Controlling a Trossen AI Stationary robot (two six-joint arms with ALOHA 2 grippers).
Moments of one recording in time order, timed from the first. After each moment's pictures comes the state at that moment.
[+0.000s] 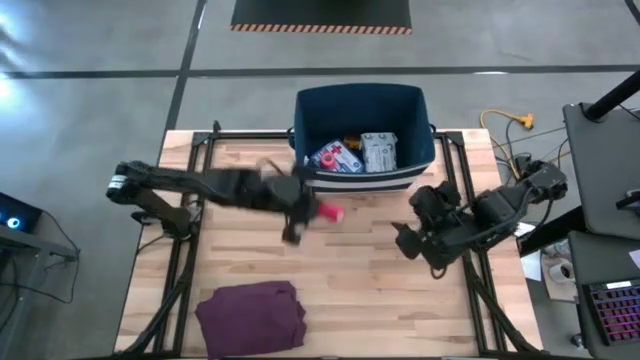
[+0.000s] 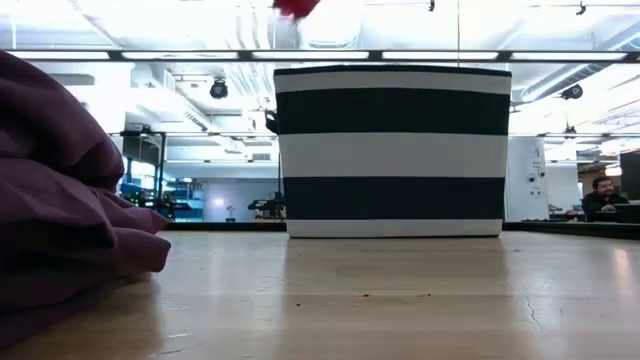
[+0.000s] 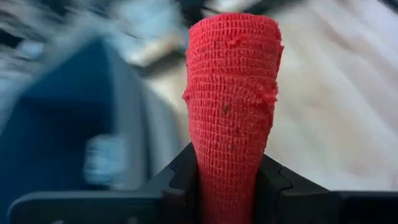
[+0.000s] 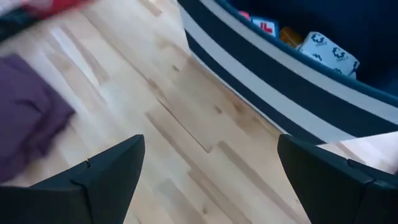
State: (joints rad) left arm -0.11 1.49 1.52 -0.63 -0.20 0.40; right arm 0.55 1.46 1.74 -1.57 0.69 1.23
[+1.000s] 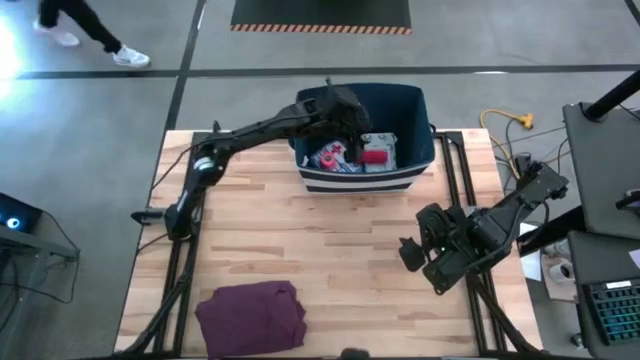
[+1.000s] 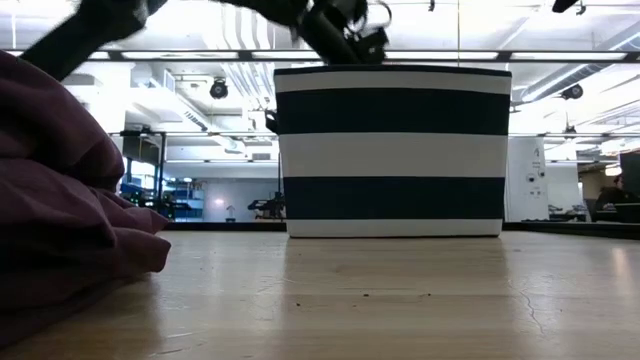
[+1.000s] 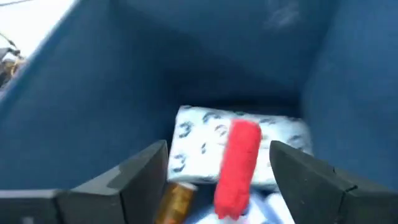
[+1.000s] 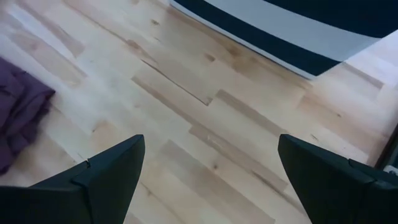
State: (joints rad) left arm 0.38 2.13 2.22 -0.67 0.00 0.33; right arm 0.67 1.44 1.53 -1.57 0.60 1.62
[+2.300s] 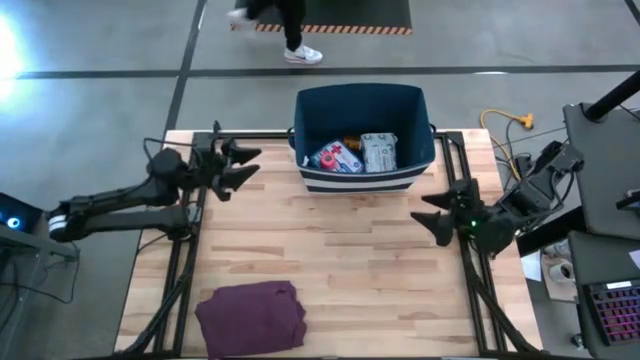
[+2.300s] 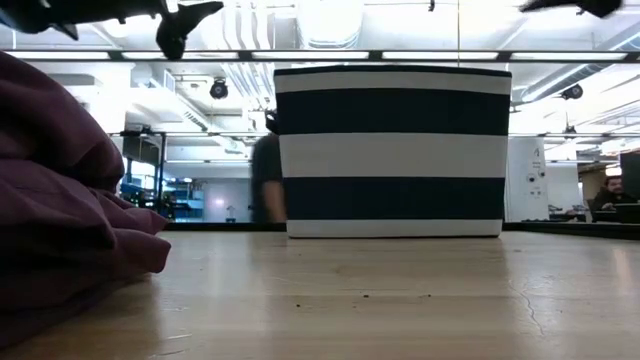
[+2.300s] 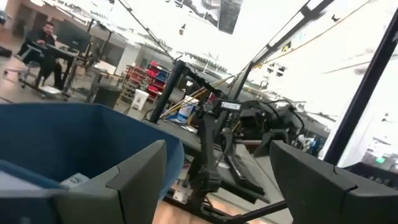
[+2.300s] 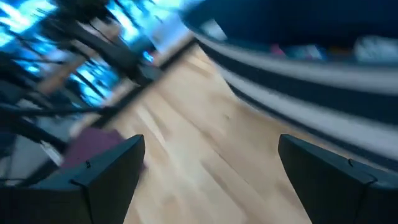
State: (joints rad) left arm 0.34 0.61 0.51 0.44 0.16 -0.46; right arm 0.72 0.87 1.04 -0.97 0.94 1.26
